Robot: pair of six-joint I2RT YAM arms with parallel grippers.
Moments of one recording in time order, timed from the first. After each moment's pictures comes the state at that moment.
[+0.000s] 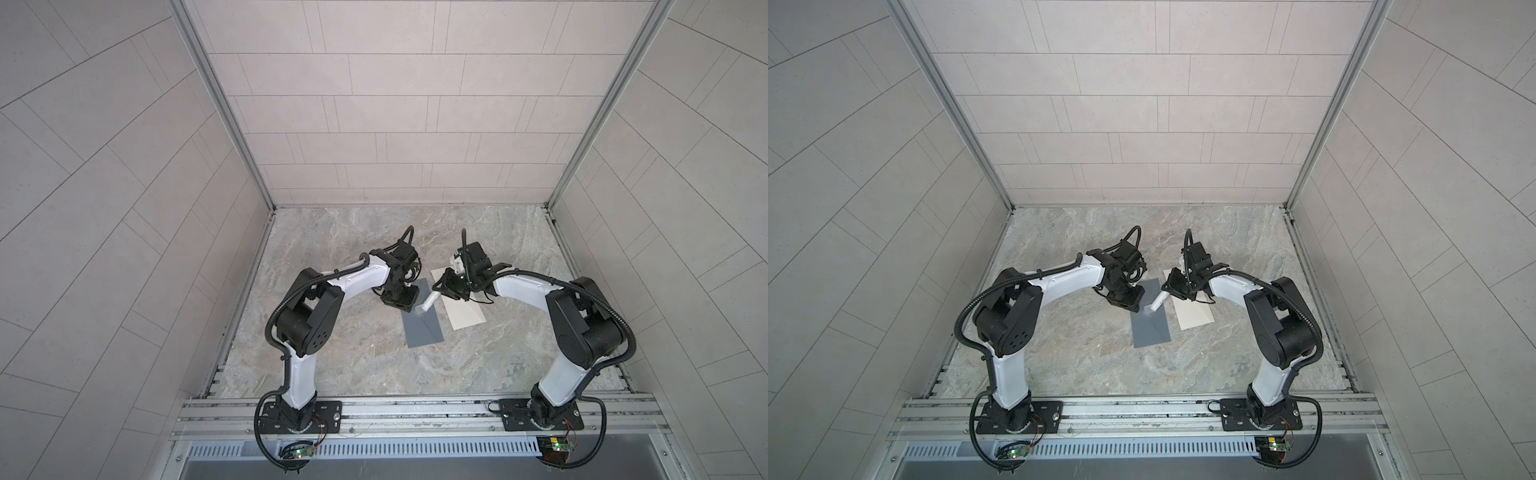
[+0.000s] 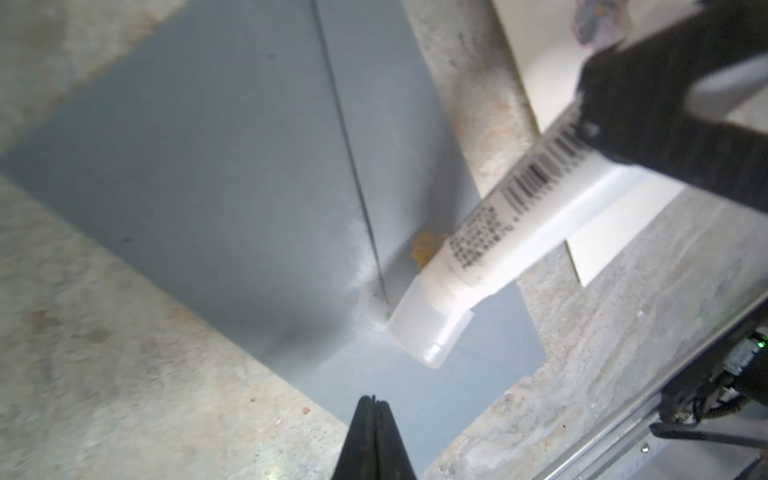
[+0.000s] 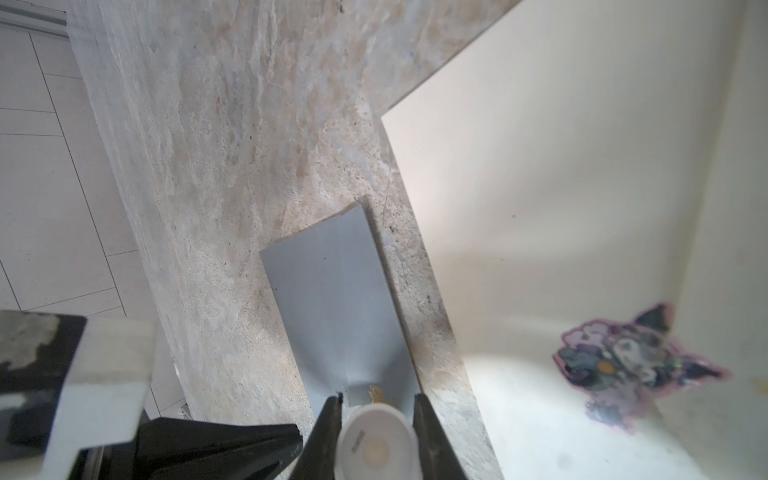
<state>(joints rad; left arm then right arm) -0.66 1.93 1.36 -0.80 0.35 -0.24 0.38 1.73 0.98 -0.24 -0.44 0.82</state>
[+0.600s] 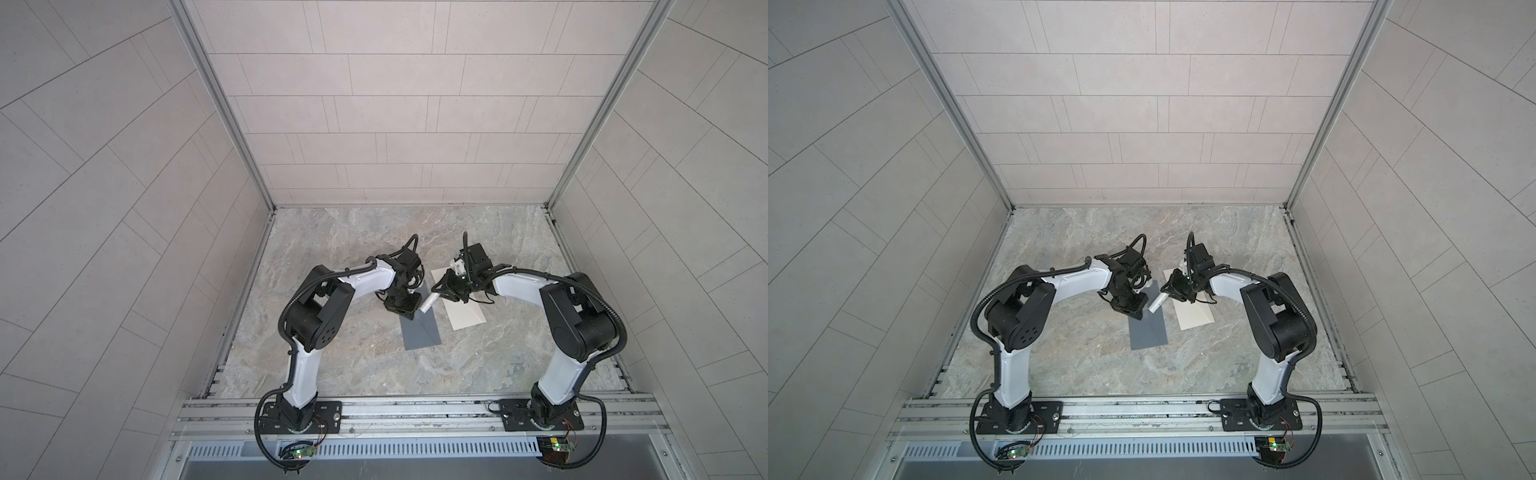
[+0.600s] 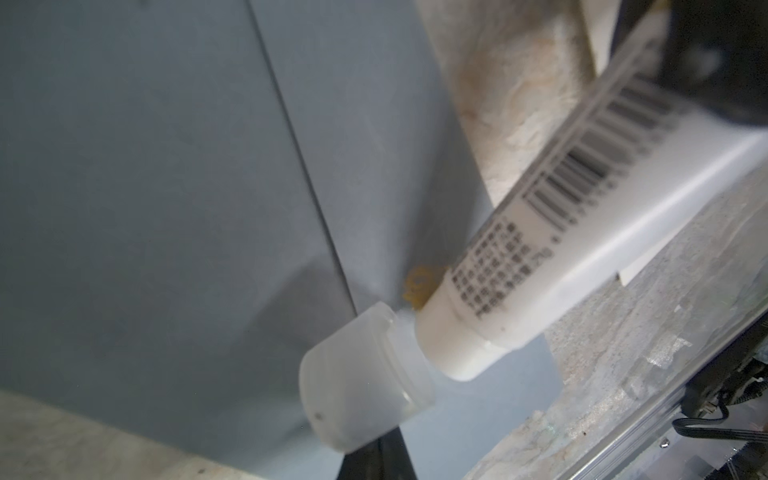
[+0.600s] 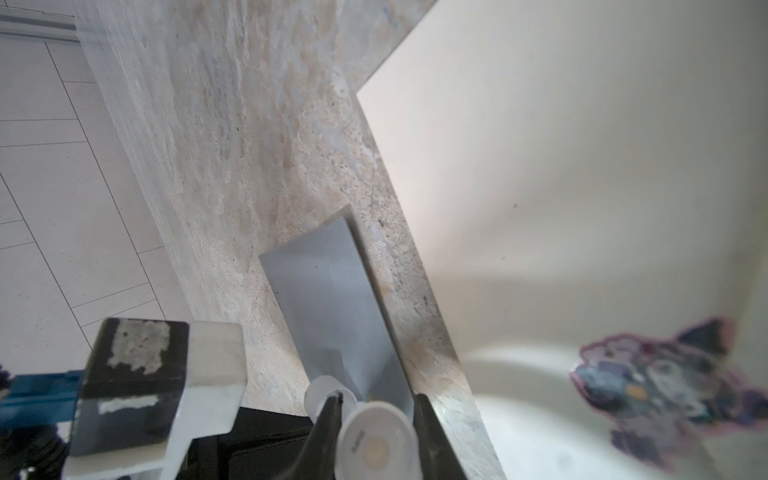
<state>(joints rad) -0.67 2.00 1.34 -0.77 0.36 -0.23 0.35 1.78 0.97 -0.19 -0.55 0.87</state>
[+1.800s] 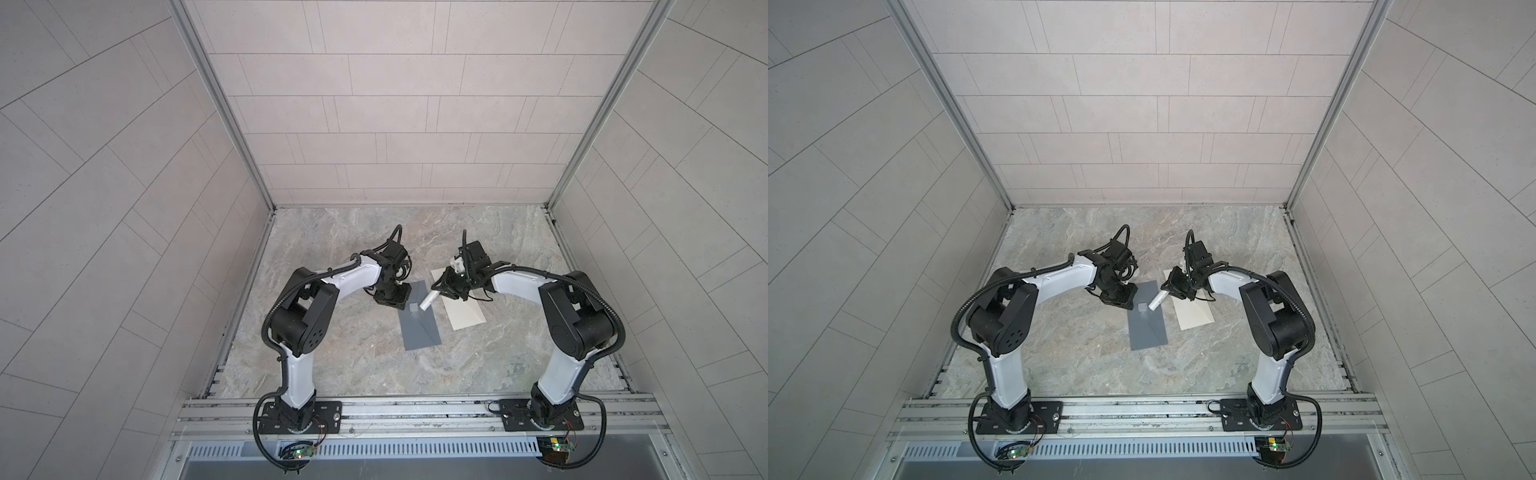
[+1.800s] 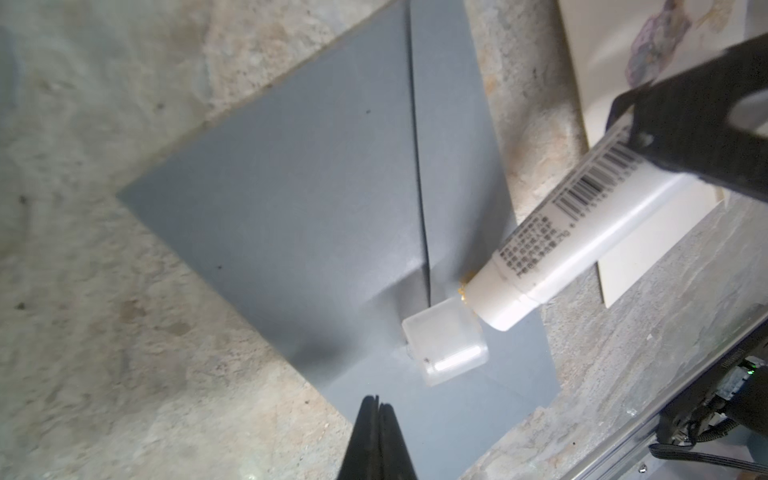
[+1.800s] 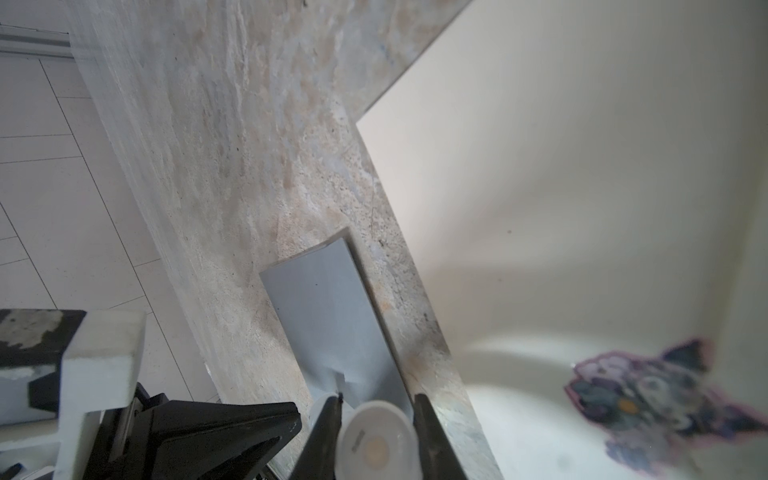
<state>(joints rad) -0.59 1.91 1.29 -0.73 0.35 -0.27 0.35 1.79 1.01 -0.22 -0.52 0.88</state>
